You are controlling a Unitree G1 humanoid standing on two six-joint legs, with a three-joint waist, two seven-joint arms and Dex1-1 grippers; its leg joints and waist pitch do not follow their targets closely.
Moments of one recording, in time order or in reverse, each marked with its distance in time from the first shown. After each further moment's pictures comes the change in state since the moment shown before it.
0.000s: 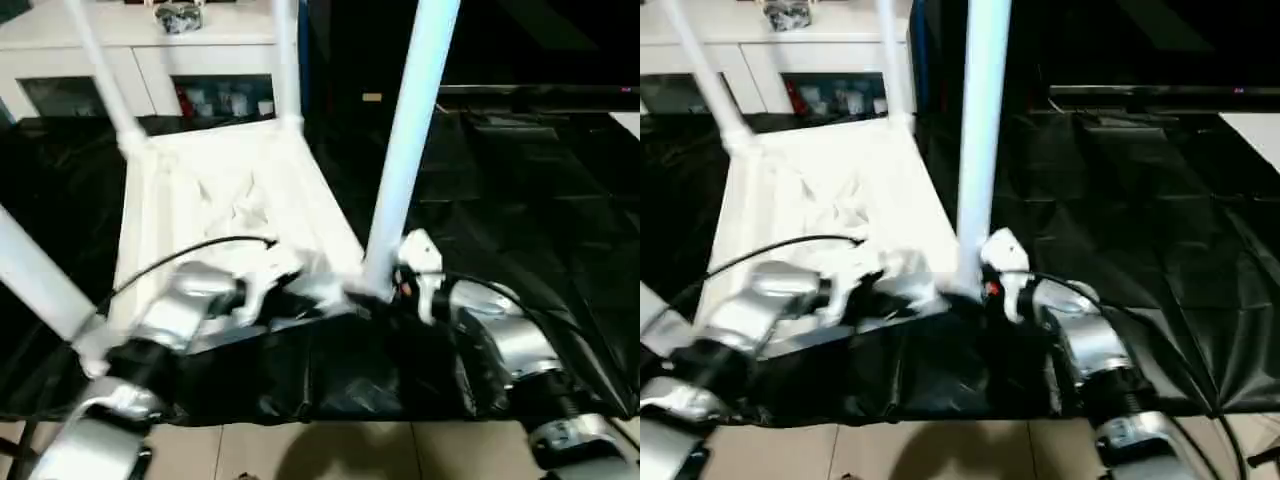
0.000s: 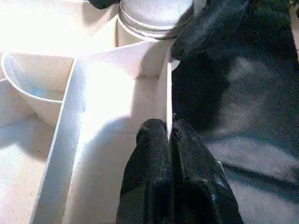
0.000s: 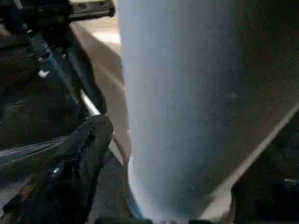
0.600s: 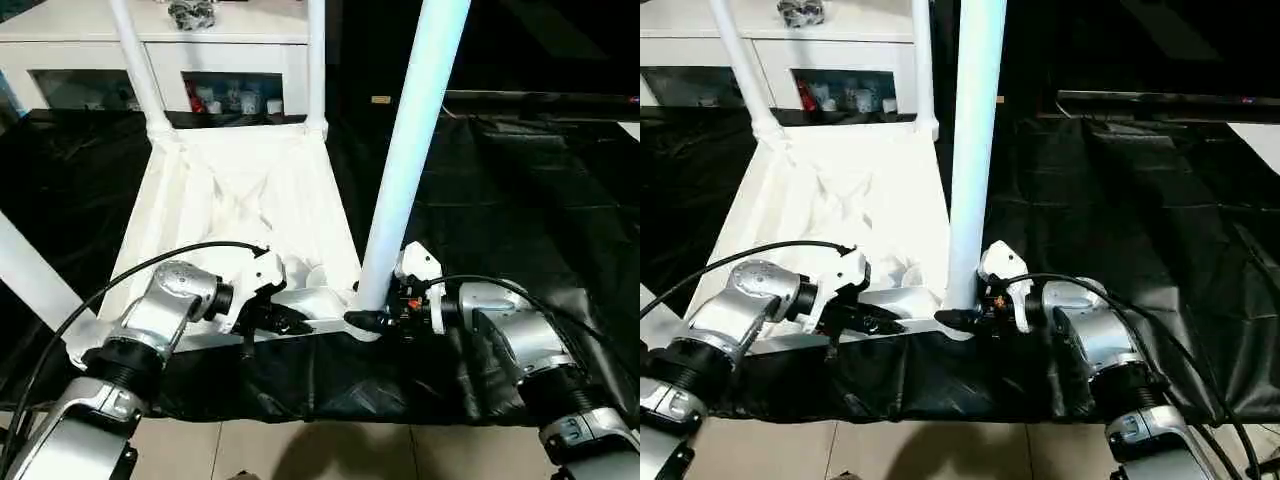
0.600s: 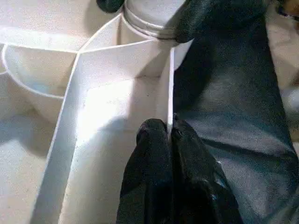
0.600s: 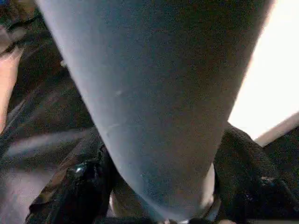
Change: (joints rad) left arm -0.027 0.006 -0.004 0.040 0.004 0.002 -0.035; right arm 0.004 0.006 -0.020 -0.001 0.031 0.070 0.060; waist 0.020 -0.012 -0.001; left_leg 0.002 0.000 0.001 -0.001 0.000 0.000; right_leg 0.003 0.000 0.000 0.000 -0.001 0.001
